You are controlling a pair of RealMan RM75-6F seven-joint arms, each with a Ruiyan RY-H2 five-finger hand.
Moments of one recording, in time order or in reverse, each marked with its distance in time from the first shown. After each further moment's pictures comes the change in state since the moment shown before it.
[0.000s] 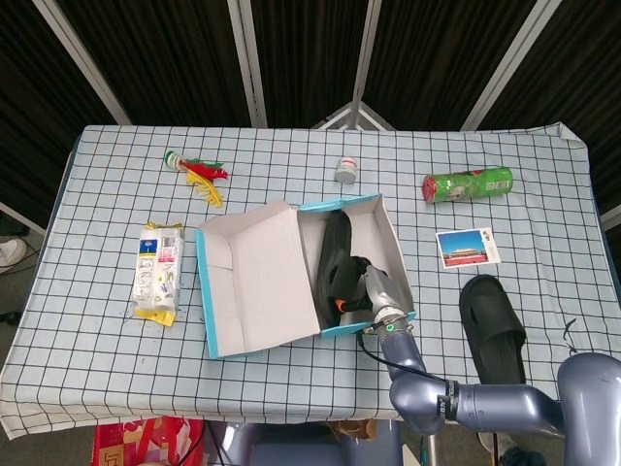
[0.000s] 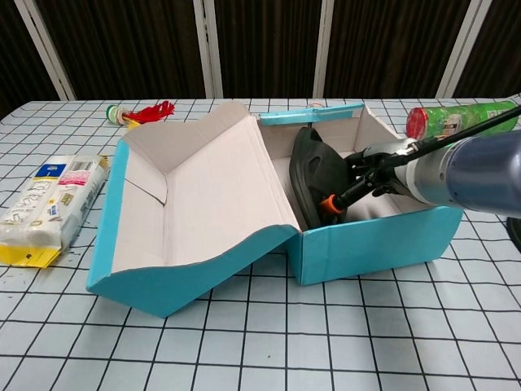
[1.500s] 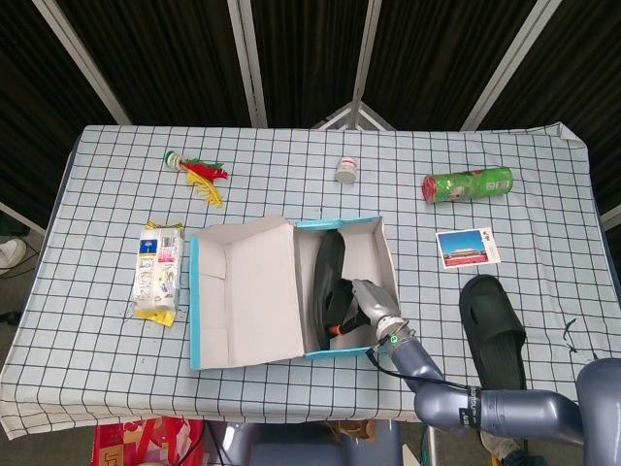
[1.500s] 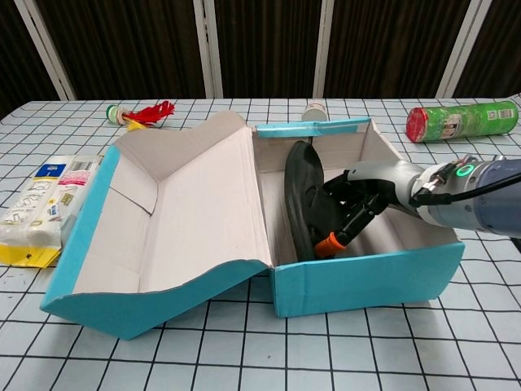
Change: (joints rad) left arm 0.000 -0.003 -0.003 0.001 0.000 0.006 0.002; right arm -0.053 0.088 -0.140 0.015 -0.297 -0.285 0.054
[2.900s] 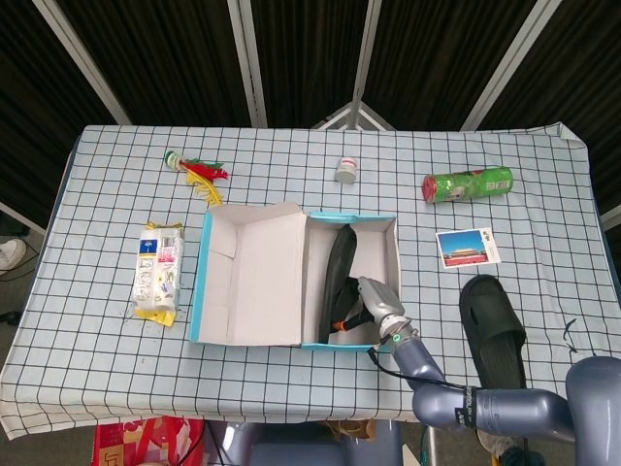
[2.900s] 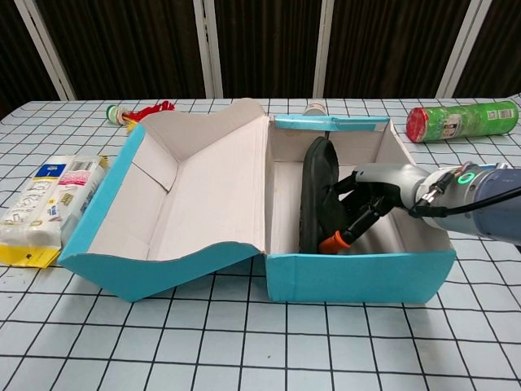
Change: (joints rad) left arm 0.000 -0.001 0.000 -0.001 -0.002 0.001 0.003; right arm 0.016 -0.032 -0.052 0.056 -0.006 0.041 0.024
